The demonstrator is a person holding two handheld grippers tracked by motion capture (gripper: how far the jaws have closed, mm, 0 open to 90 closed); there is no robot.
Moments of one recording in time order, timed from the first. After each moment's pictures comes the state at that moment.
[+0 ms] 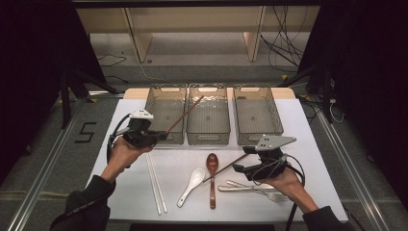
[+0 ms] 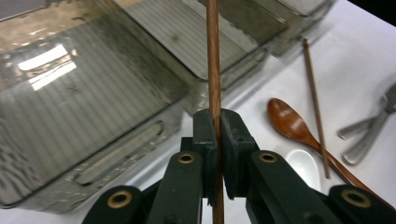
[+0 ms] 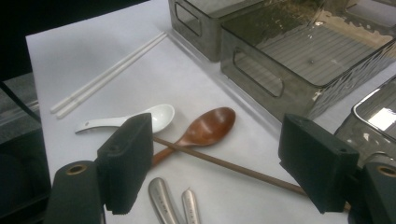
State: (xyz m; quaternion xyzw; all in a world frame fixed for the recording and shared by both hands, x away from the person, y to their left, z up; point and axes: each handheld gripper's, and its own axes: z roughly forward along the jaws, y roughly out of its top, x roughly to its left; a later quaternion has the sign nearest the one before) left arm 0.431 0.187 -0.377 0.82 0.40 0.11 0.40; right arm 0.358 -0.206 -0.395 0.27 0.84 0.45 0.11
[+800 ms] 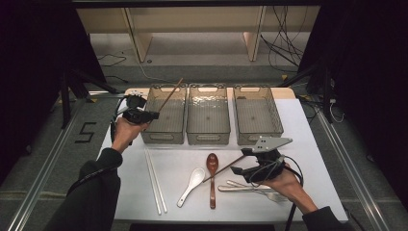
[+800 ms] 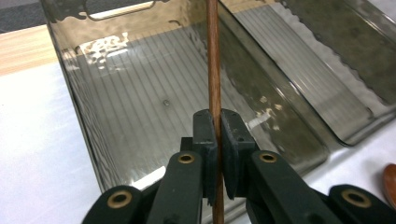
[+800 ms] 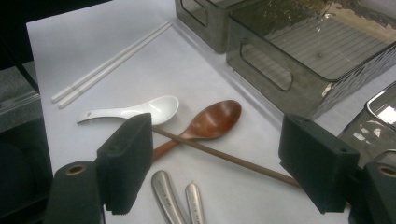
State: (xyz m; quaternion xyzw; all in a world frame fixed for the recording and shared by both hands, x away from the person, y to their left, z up) left arm 0.514 0.208 -0.391 0.77 0.50 0.15 0.37; right arm 0.357 -0.201 -0.398 0.26 0.86 0.43 0.11
